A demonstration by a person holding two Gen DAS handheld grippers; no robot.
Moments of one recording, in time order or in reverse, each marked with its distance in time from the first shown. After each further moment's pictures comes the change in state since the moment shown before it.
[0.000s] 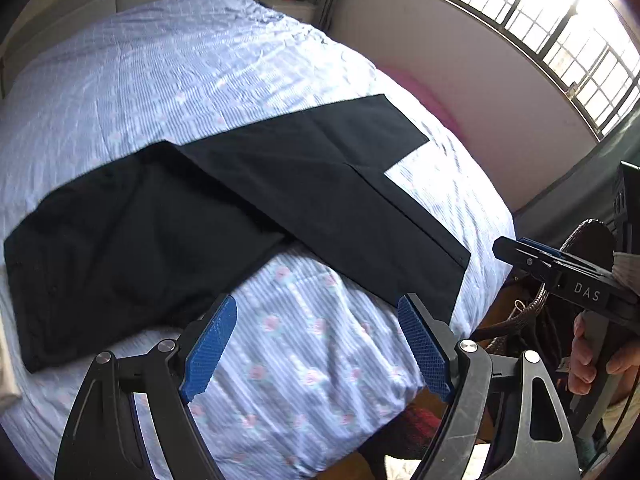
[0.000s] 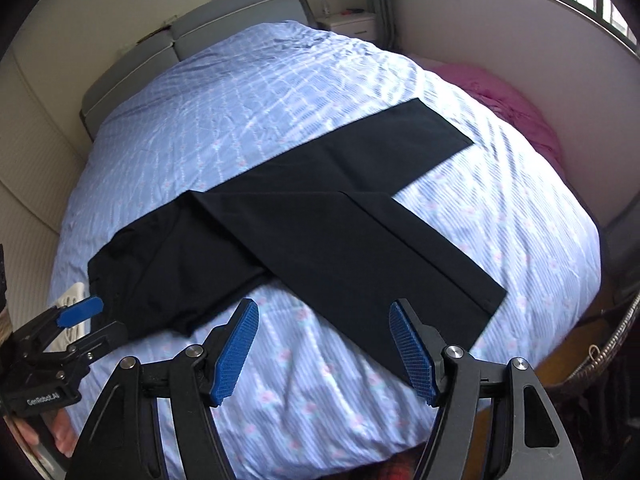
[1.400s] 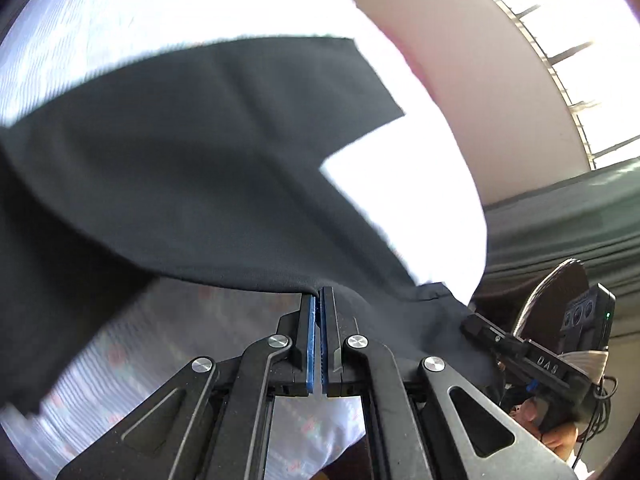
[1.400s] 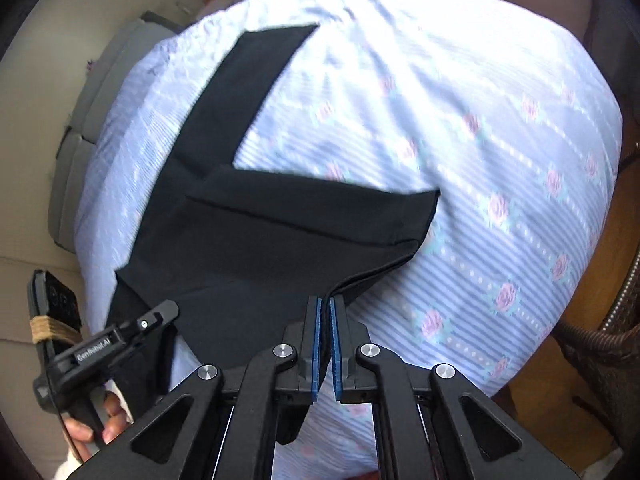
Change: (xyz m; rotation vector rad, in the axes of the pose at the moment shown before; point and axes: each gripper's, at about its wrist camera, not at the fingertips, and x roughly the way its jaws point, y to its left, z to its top) left arm 0.165 -0.062 0.104 -0.074 0.168 -0.235; right arm 0.105 -0.175 -0.017 0.536 0.109 0.140
